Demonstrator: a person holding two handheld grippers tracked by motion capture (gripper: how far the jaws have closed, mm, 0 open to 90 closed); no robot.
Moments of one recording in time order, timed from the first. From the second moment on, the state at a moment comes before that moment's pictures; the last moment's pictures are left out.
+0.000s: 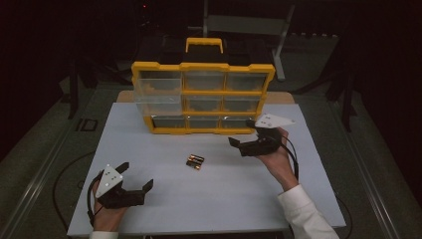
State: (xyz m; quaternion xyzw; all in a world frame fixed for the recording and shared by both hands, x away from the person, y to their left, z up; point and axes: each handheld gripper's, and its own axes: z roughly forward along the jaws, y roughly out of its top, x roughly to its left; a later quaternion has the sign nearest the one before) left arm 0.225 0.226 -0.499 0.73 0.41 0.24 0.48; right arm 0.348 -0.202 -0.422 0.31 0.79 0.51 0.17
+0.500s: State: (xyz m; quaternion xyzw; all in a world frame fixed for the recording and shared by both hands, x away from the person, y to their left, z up) left arm 0.225 0.228 -0.499 0.73 0.41 0.24 0.48; right arm 0.394 -0.137 -0.413 0.26 0.85 0.44 0.14
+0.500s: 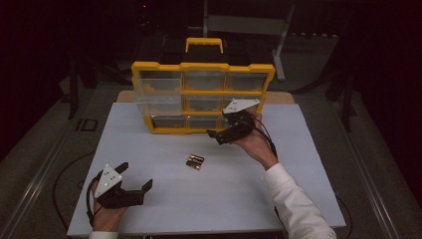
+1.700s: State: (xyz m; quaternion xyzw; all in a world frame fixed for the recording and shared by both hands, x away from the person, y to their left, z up) left arm 0.225 0.228 -0.499 0.74 0.41 0.24 0.48; right arm 0.428 -0.060 -0.446 0.16 0.96 0.21 0.10
